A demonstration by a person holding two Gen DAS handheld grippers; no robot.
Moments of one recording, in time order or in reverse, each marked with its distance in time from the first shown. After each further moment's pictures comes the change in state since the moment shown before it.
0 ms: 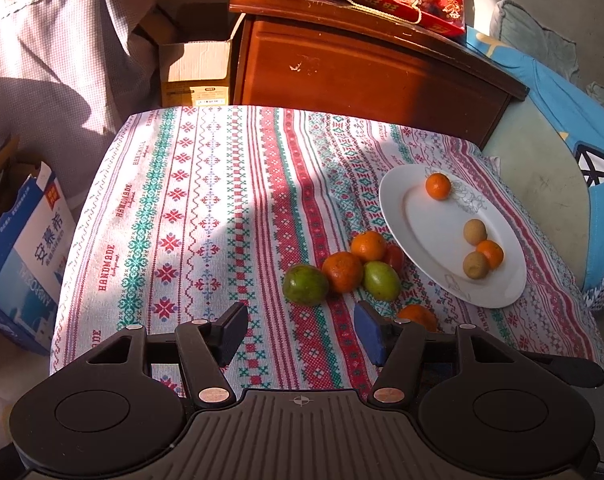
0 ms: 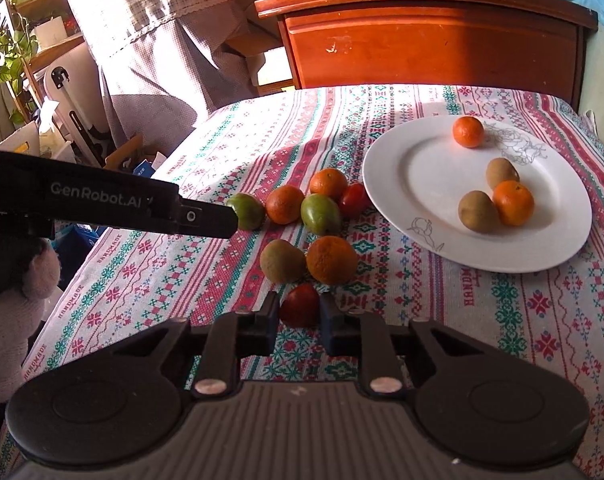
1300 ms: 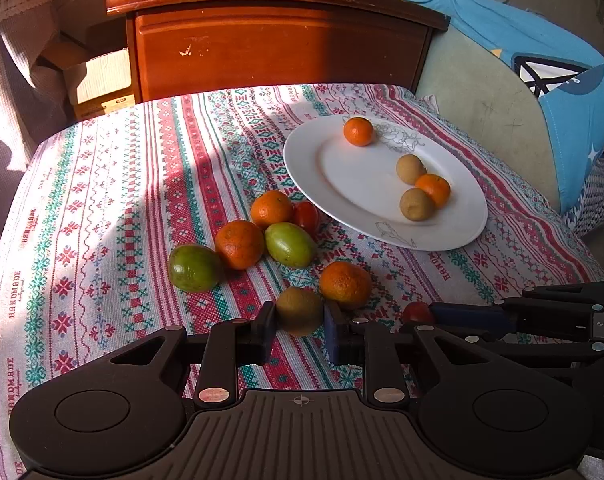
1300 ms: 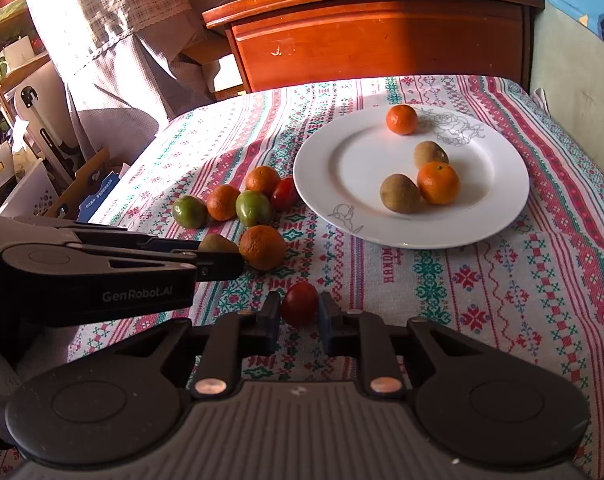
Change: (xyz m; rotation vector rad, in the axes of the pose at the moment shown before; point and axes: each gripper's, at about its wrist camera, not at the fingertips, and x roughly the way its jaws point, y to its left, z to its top) left arm 0.032 -0.054 -0.023 0.224 0.021 -0.070; right arm -0.018 -0.032 -0.005 0.076 -0.003 -0.061
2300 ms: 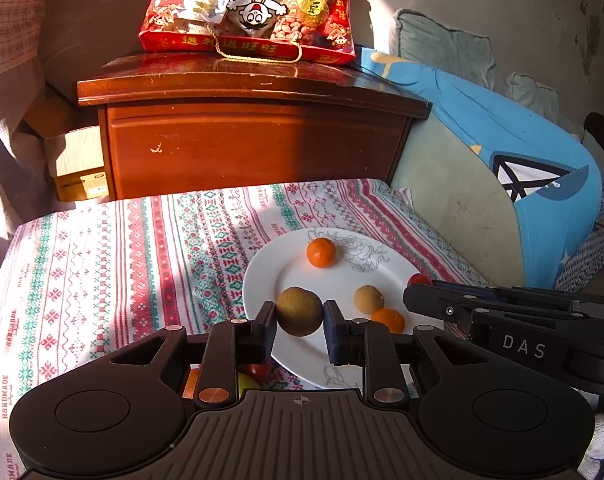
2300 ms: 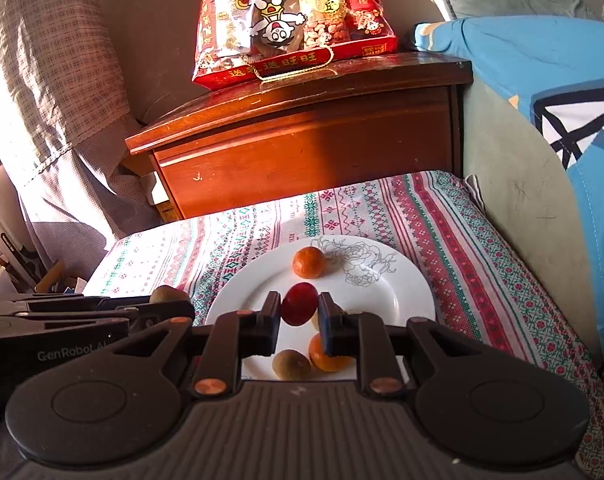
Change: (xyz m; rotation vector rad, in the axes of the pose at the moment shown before) left arm -0.012 -0.021 0.076 -0.034 -0.158 -0.059; right arm -0.021 -0.066 0.081 0.118 -0.210 -0.105
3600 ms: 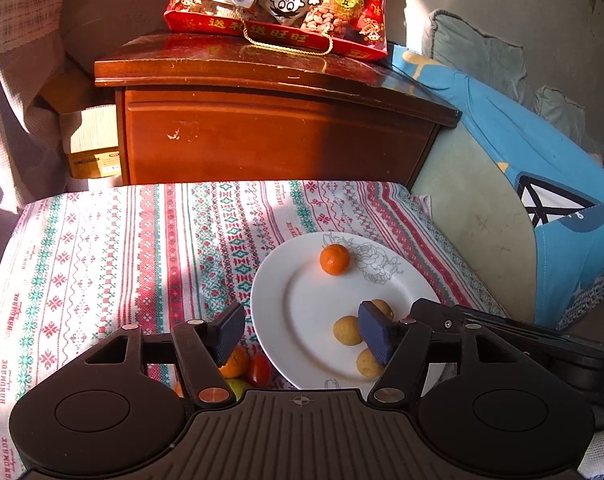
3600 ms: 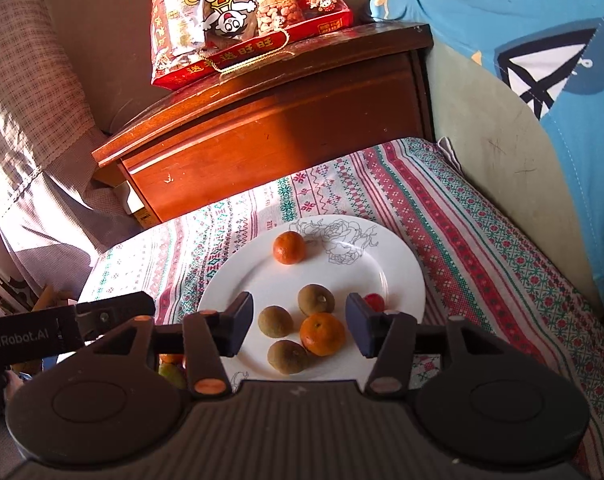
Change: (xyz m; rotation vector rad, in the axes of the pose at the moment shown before) left arm 0.004 0.006 0.012 -0.099 0.037 0.050; right arm 0.000 -0.003 -0.005 0.132 0.051 -0.032
